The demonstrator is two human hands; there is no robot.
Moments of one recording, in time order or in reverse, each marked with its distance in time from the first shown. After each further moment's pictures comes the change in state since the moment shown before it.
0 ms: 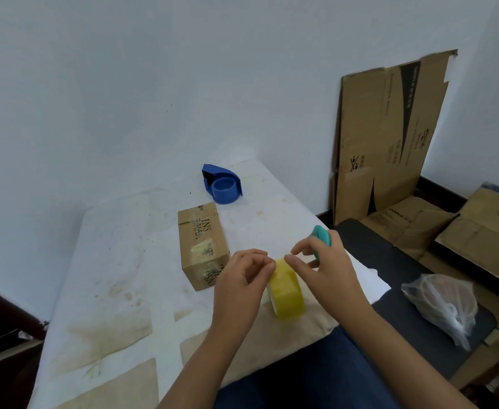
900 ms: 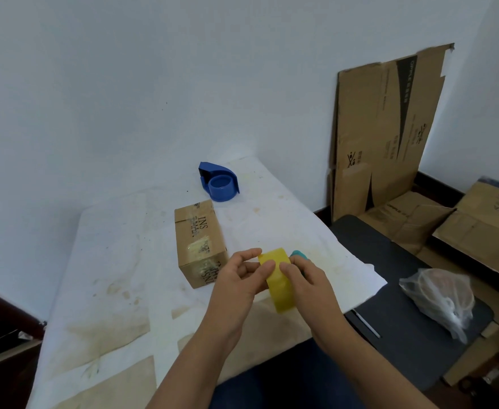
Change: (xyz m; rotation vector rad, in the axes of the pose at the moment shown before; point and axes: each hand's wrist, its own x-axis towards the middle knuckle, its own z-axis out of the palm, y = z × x) left_hand -0.006 0.015 -0.006 -0.512 -0.148 -0.420; right_hand -0.027 -0.003 0.028 0.461 -0.061 0.309
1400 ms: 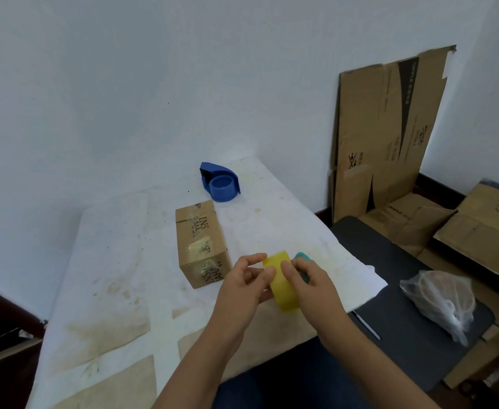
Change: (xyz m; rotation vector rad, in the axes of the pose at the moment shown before) left_hand 0.001 -0.009 0.002 0.079 -0.013 -0.018; right_hand 0.005 0.009 -0.007 -0.098 -0.017 -0.061
